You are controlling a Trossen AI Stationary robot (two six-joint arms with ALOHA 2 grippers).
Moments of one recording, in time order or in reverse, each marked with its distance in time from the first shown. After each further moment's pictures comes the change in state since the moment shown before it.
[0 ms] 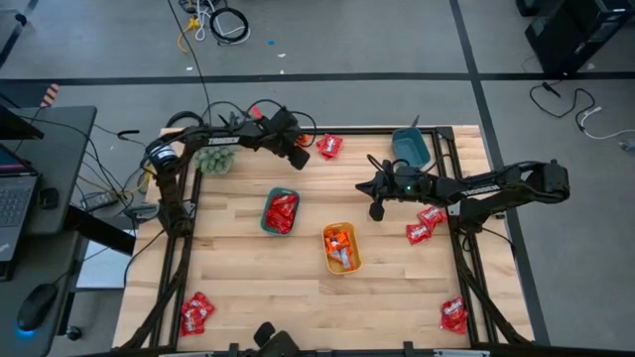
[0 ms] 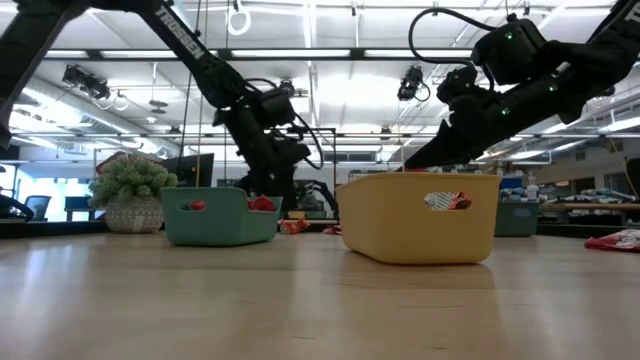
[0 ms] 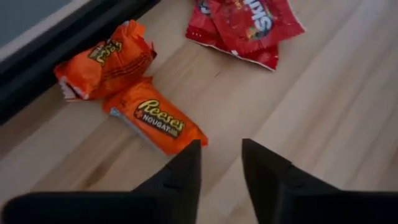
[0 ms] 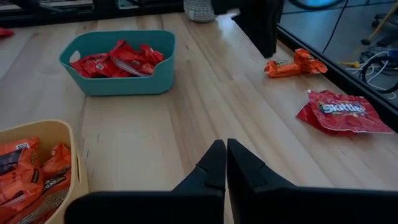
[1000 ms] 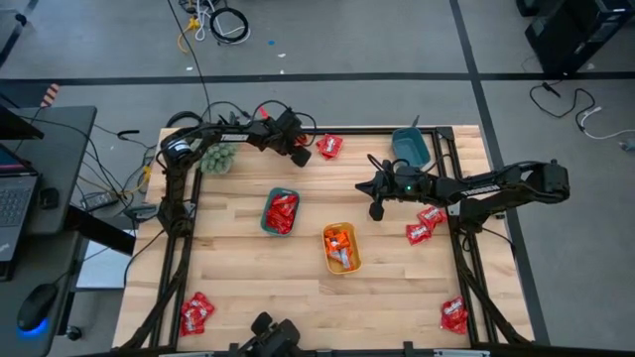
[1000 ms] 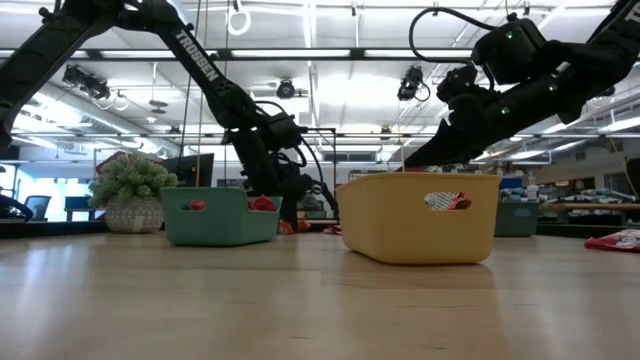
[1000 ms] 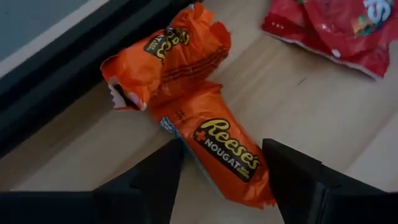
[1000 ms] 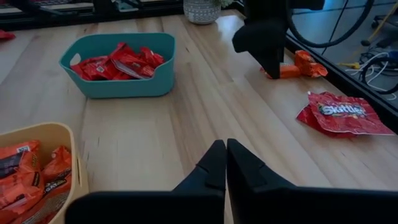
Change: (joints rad) left arm 0.033 0.149 0.060 0.015 -0.124 0.010; right arm 0.000 0.000 0.000 0.008 0.000 0.004
